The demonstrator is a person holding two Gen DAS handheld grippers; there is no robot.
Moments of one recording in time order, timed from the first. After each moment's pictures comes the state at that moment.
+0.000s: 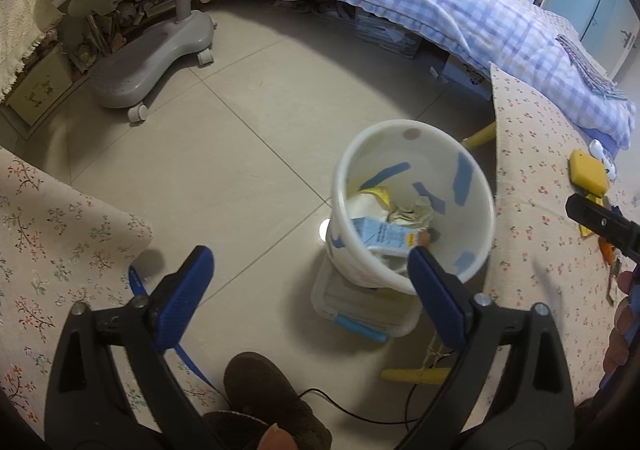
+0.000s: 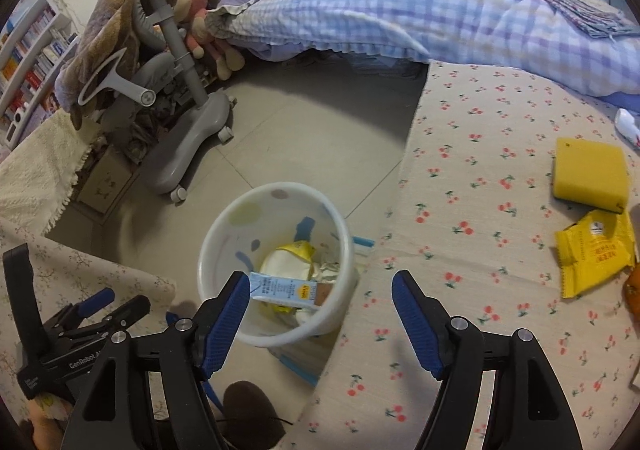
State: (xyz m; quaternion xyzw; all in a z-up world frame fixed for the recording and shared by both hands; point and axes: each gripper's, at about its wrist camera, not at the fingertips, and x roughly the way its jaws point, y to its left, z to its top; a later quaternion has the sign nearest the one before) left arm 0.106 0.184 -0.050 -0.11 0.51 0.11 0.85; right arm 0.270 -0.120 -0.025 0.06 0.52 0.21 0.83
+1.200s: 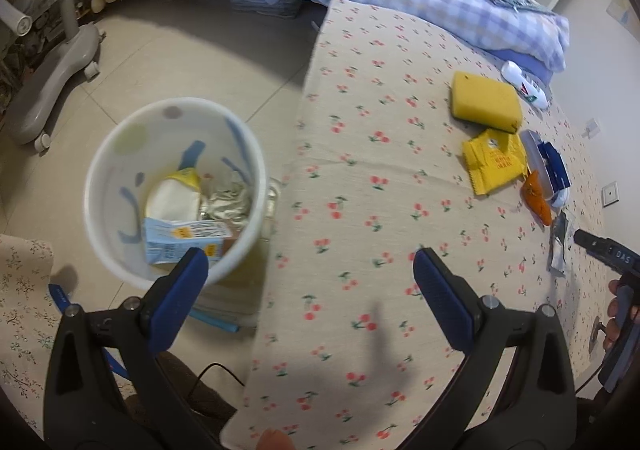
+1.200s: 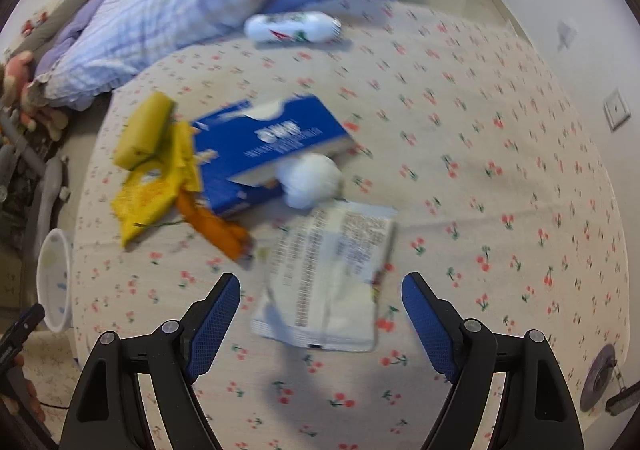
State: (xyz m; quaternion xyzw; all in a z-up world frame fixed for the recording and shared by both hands) left arm 0.158 0.000 -0.050 -0.08 0.56 -0.03 0.83; right arm 0.241 -0.458 -0.042 0.11 0.59 -0.07 0.79
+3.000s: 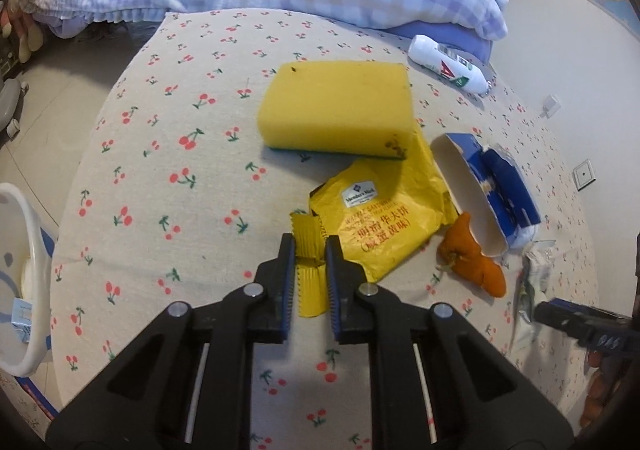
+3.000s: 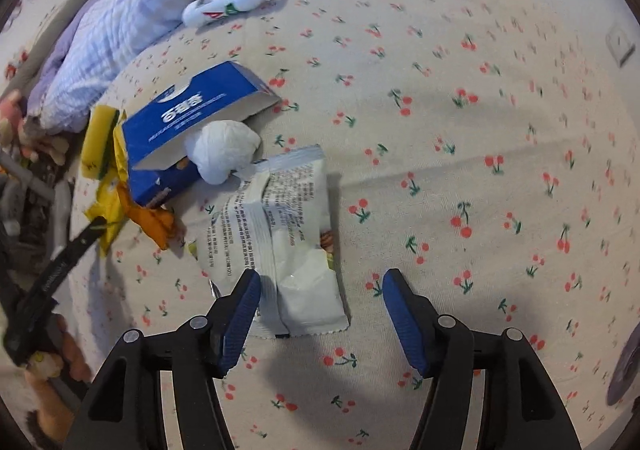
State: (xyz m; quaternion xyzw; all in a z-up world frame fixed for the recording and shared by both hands) left arm 0.227 -0.149 -0.083 -0.07 0.51 -0.13 0.85; right arm 0.230 -0.495 -0.074 0.16 0.61 -0.06 0.77
